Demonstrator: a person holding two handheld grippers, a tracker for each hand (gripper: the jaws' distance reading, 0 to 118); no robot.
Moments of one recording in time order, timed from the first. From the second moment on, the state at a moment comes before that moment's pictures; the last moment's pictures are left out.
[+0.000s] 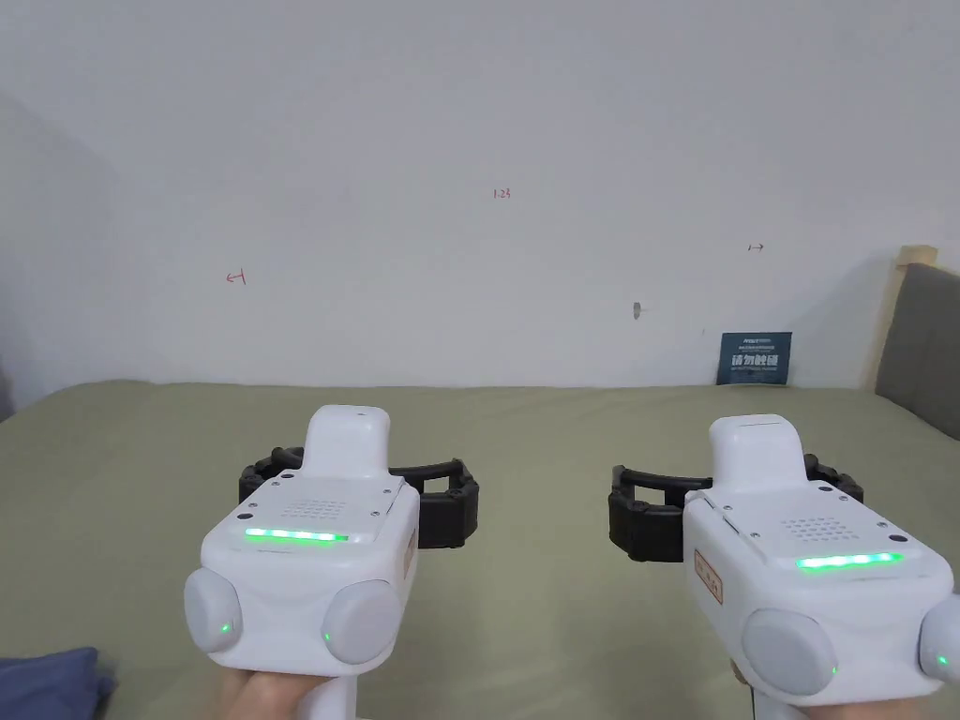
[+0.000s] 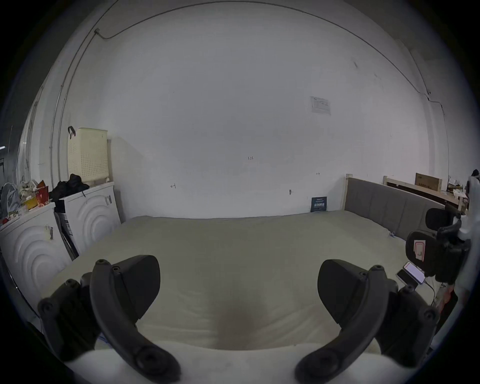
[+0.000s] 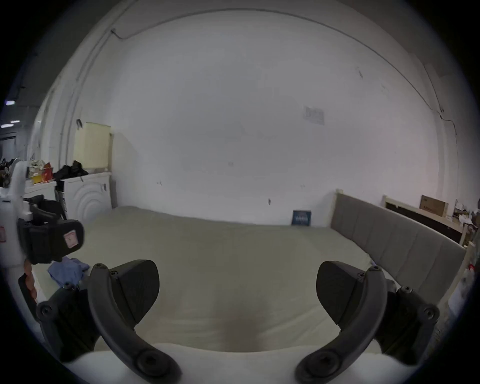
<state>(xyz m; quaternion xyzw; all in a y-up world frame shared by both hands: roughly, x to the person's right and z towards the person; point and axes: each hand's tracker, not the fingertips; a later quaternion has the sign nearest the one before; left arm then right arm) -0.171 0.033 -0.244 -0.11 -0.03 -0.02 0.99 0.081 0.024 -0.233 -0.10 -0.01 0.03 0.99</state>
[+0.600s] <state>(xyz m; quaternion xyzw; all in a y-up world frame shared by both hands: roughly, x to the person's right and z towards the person) -0.170 0.041 -0.236 -0.11 -0.04 -0.02 0.99 0.077 0.027 -0.222 -0.04 -0.03 0.07 1.00</state>
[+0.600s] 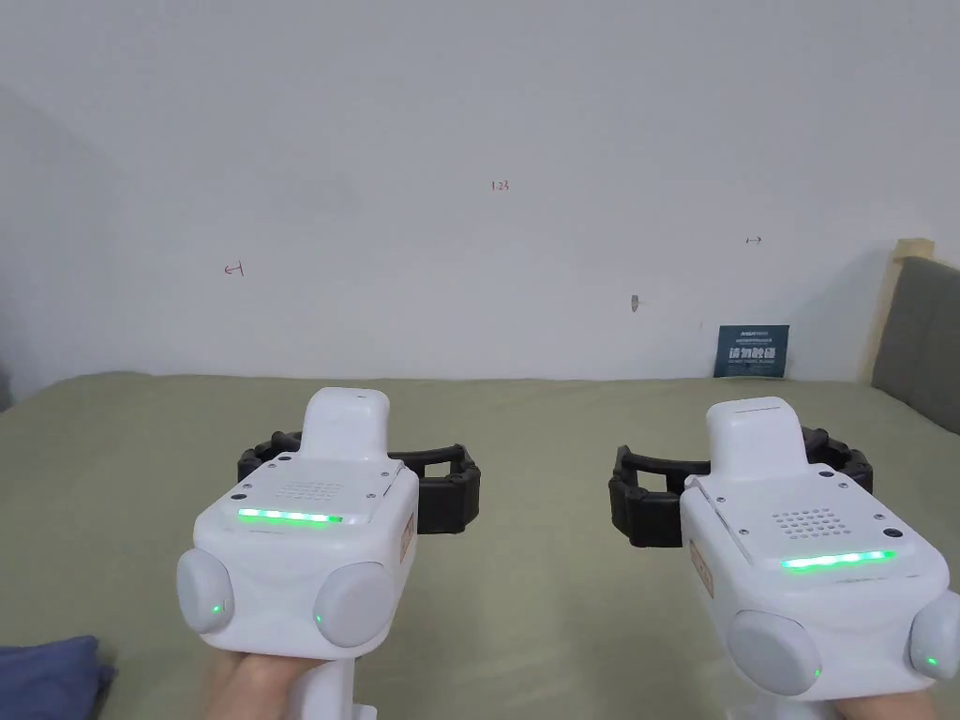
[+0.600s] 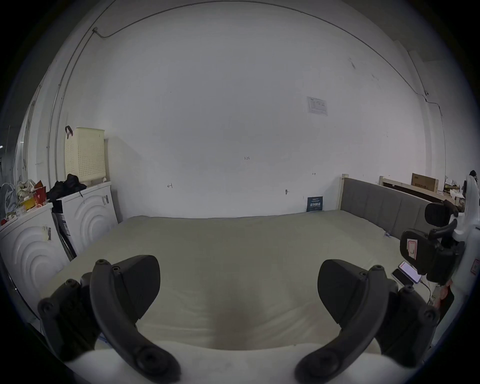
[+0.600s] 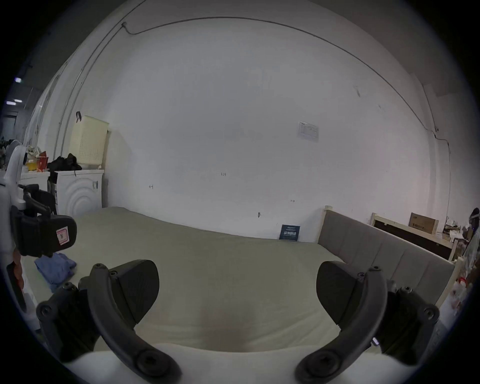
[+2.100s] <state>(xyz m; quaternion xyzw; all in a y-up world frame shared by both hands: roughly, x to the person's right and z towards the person) -0.174 0.049 -0.226 -0.12 -0.05 -0.01 0.99 0.065 0.038 -0.221 -0.05 -0.02 0.05 1.00</state>
